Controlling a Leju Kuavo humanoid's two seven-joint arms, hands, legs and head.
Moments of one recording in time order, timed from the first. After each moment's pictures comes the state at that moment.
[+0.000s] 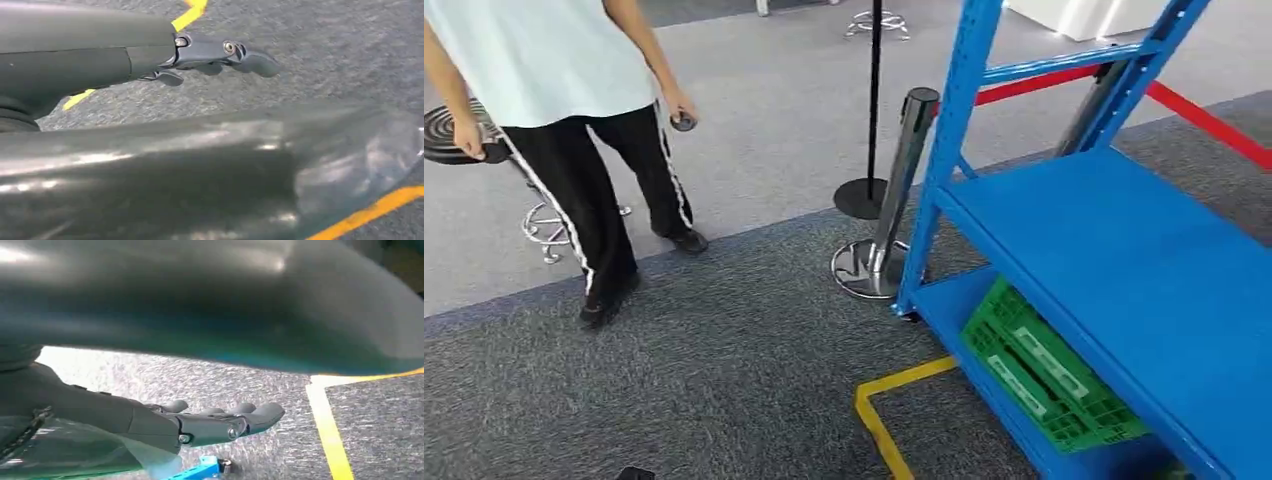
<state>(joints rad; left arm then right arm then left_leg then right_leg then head) 0.42 -0.07 0.01 -0.95 -0.32 0.23 -0.03 0.26 -0.51 1.05 -1.23 -0.87 -0.70 0.14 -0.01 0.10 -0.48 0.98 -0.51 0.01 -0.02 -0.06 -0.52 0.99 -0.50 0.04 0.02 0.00</state>
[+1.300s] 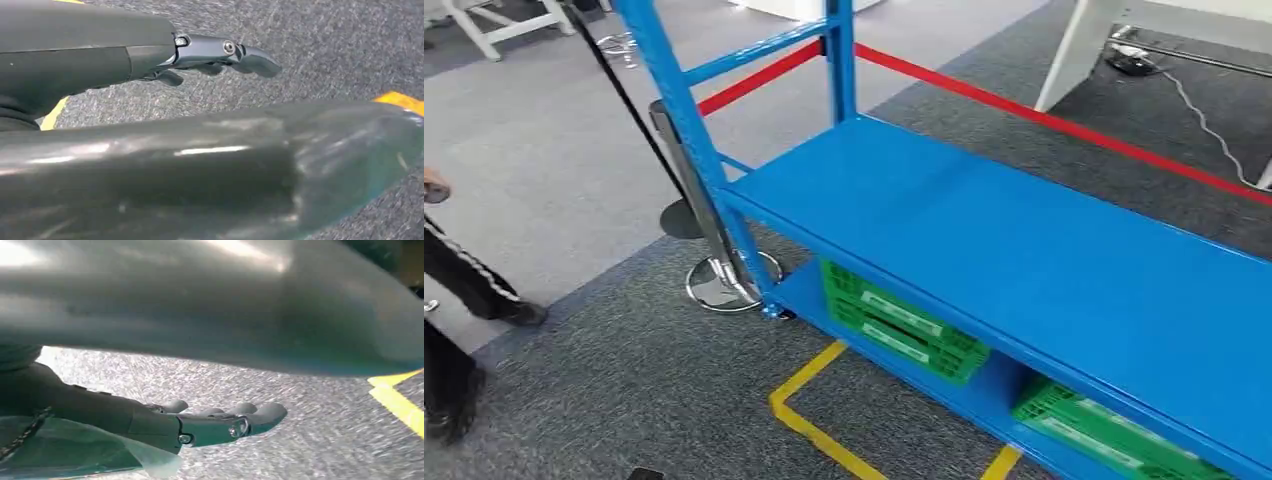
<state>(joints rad) 0.41 0.03 -0.20 -0.95 -0.09 0.32 0.00 0.23 -0.52 1.12 -1.23 -0.93 -0.70 0.12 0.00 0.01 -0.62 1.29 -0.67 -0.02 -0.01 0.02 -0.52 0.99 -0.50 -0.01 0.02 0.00</state>
